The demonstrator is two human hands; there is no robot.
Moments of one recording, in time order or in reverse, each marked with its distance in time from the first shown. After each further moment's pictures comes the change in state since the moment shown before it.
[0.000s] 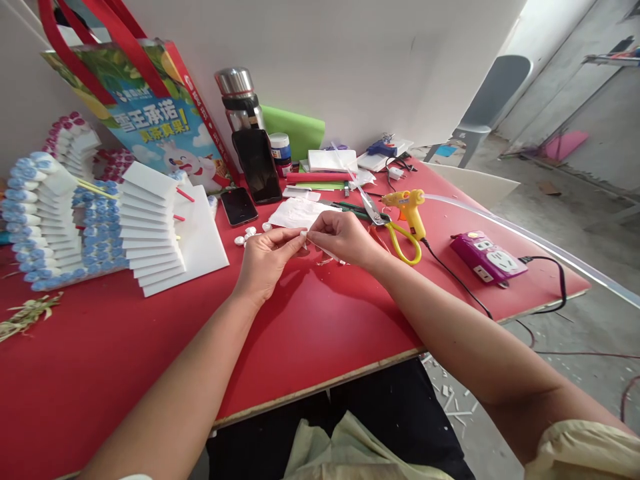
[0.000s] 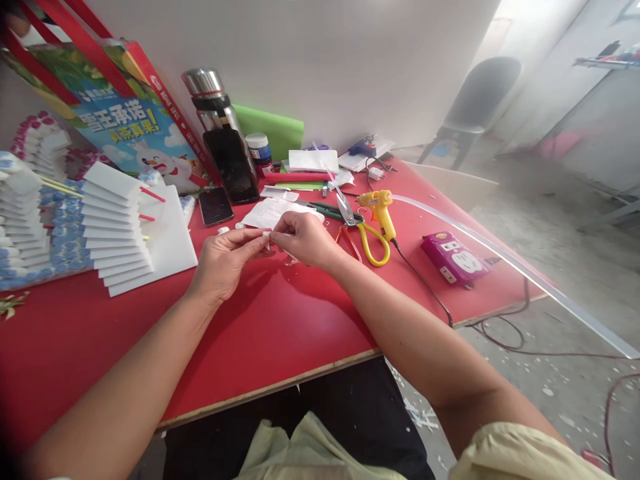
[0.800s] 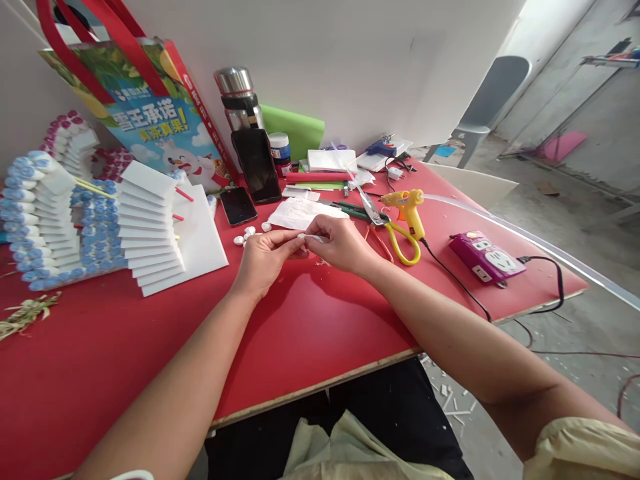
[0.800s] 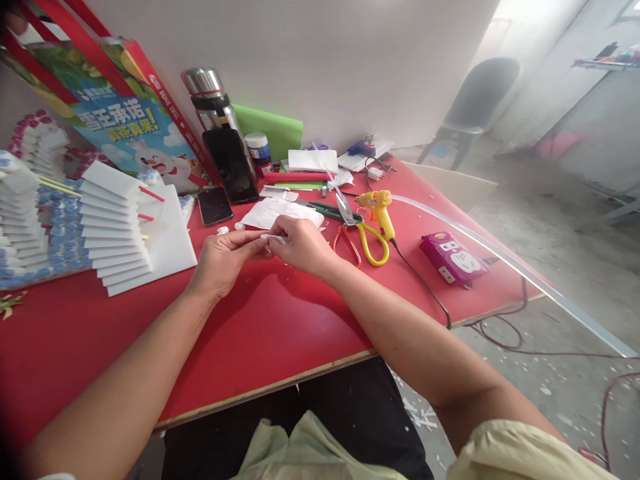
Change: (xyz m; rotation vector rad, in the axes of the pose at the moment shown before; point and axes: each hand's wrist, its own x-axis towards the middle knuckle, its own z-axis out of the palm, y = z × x) left_hand 0.006 -0.008 -0.009 0.088 -0.042 0.004; right_hand -0.001 0.003 0.009 -0.245 0.094 -0.147
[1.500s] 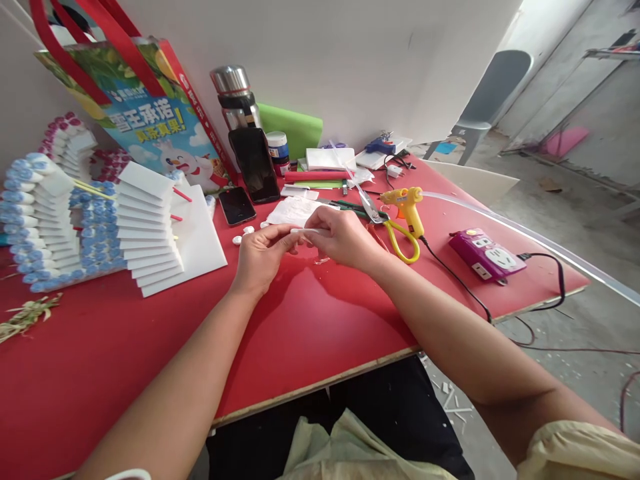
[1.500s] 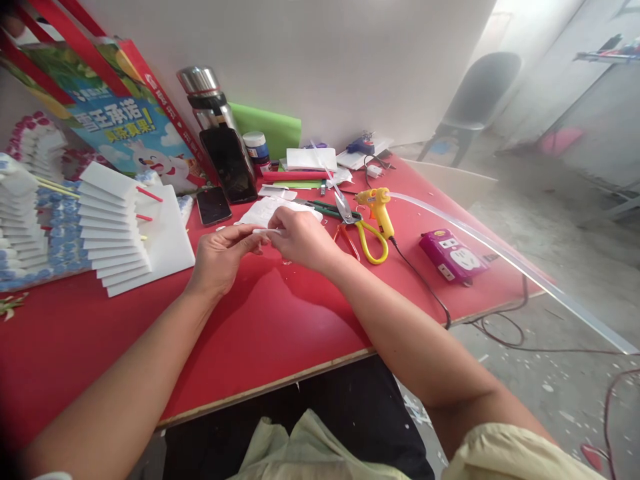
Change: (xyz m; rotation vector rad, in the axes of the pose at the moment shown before) left_hand 0.003 0.000 0.001 0.023 0.051 0.109; right_hand -0.001 -0.010 -0.011 -0.011 -0.053 -0.017
